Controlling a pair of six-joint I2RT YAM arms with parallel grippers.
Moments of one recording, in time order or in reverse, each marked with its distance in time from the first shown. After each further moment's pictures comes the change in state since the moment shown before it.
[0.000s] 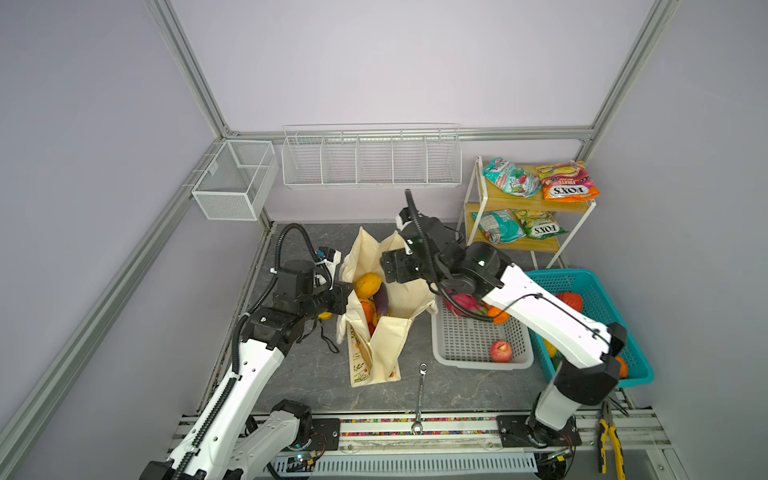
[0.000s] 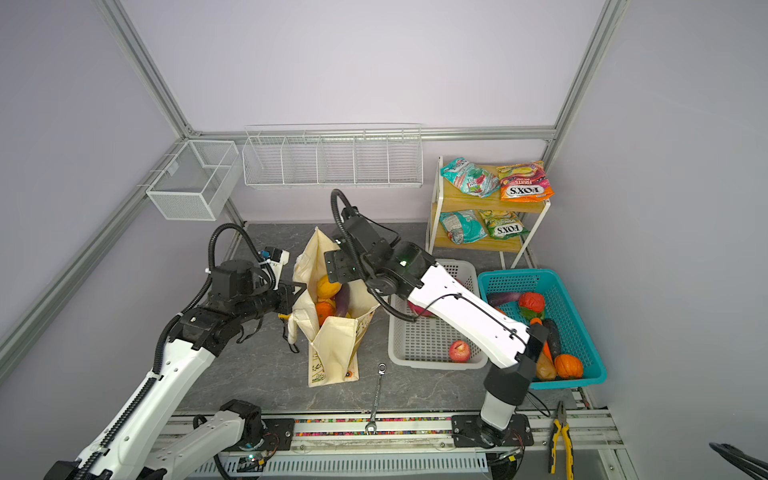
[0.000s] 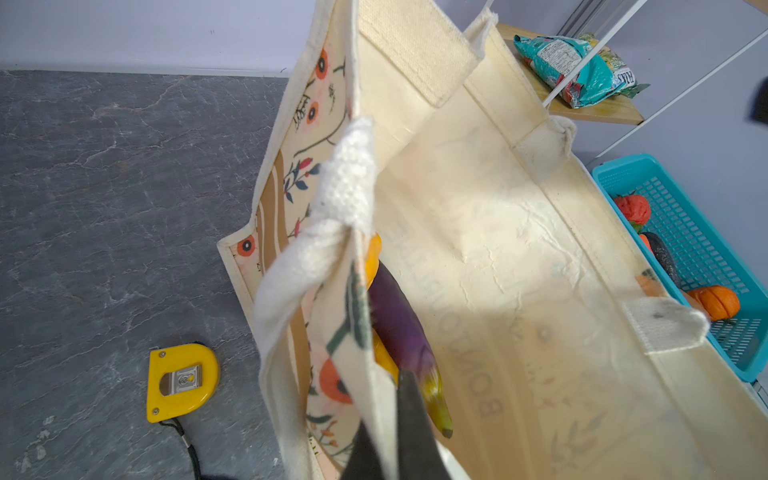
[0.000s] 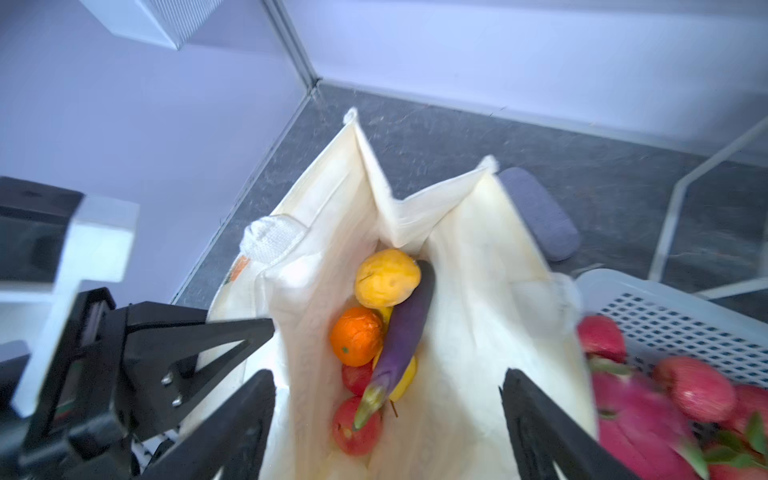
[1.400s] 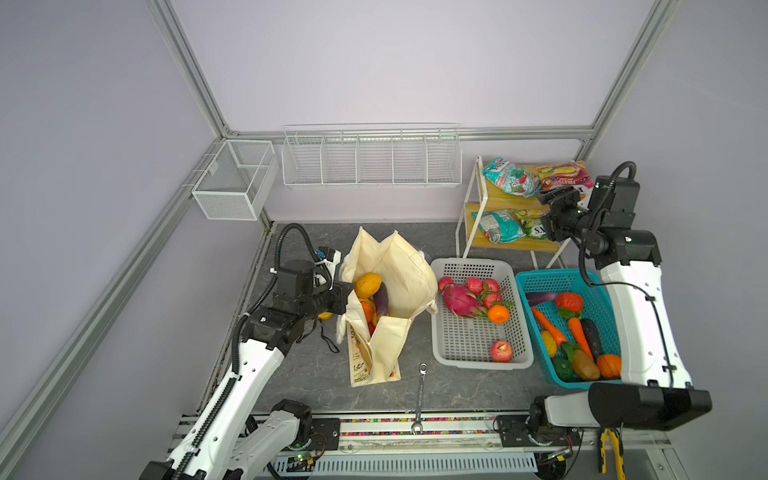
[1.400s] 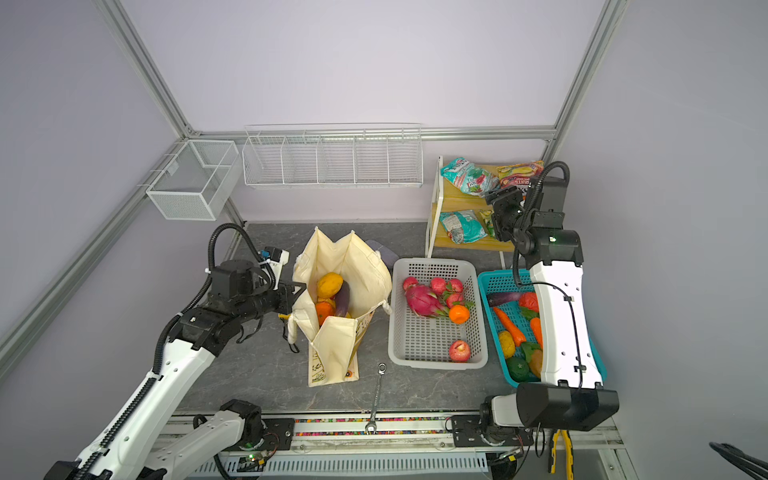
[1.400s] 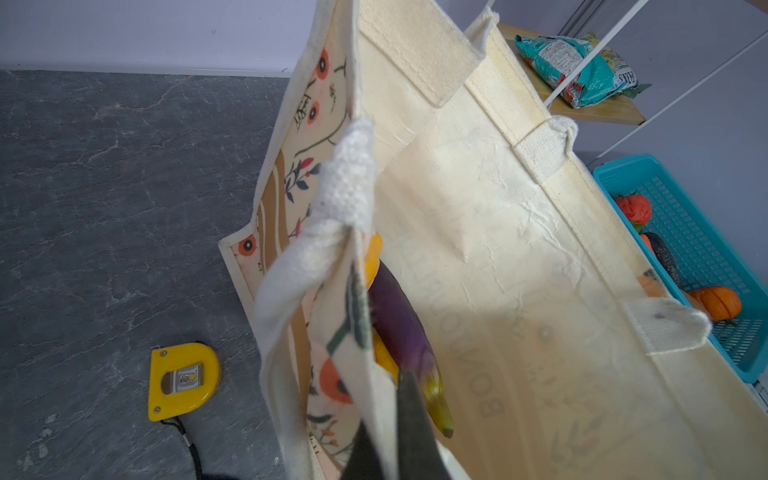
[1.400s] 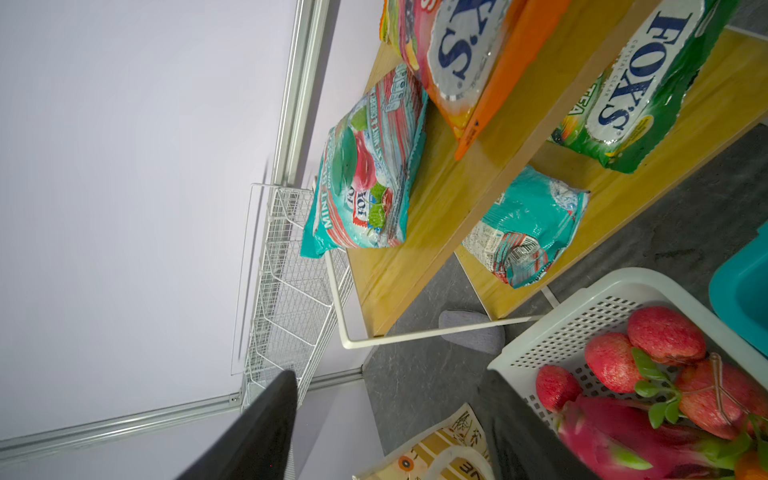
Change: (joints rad) left arm 0.000 -0.002 0.000 -0.002 -0.003 0.000; right arm -1.054 -0.193 -0.187 0.194 -0.602 0.664
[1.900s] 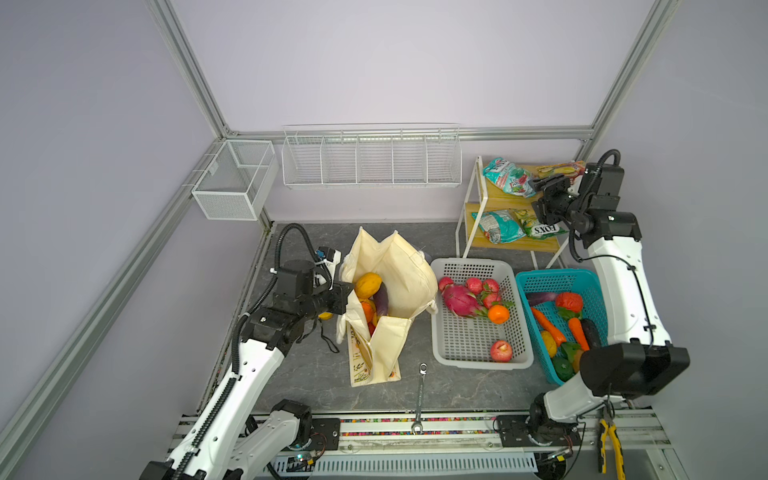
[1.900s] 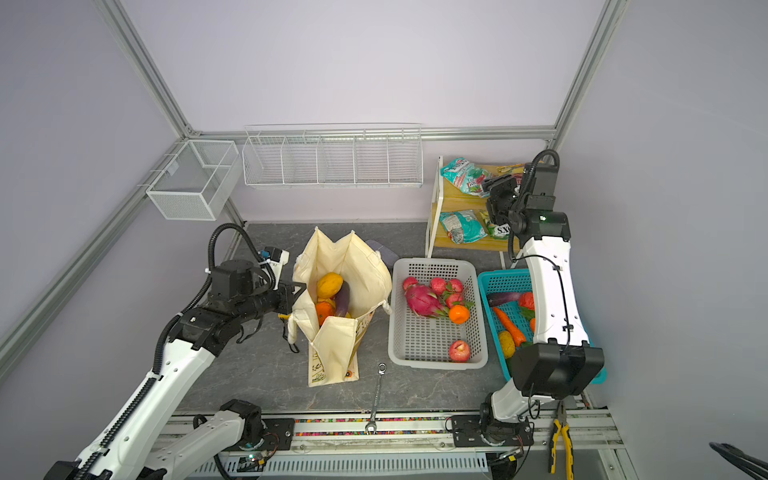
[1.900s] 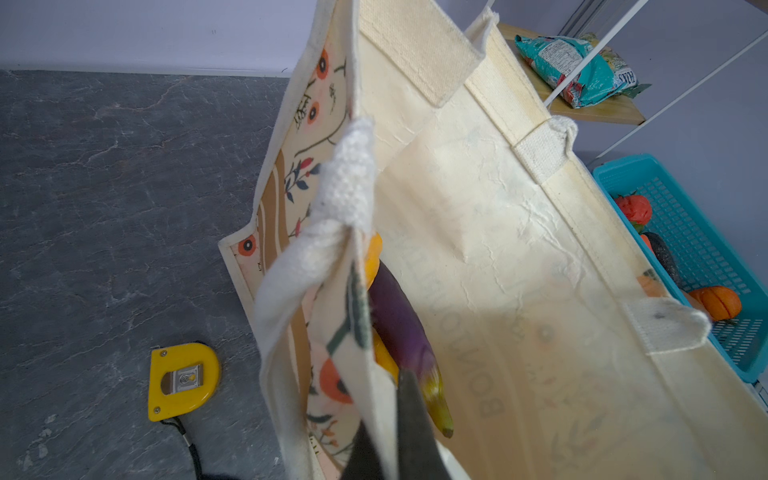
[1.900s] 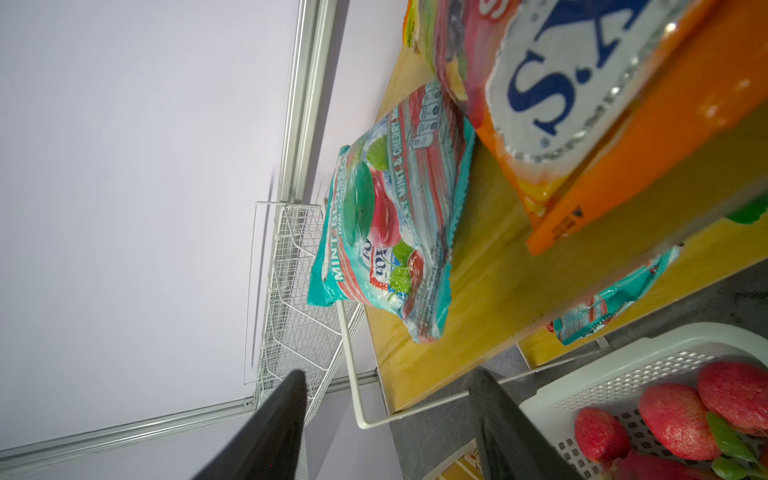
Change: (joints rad) left arm 0.000 0.000 0.000 0.000 0.000 0.000; right arm -0.014 0.187 0.130 0.087 -0.070 0.012
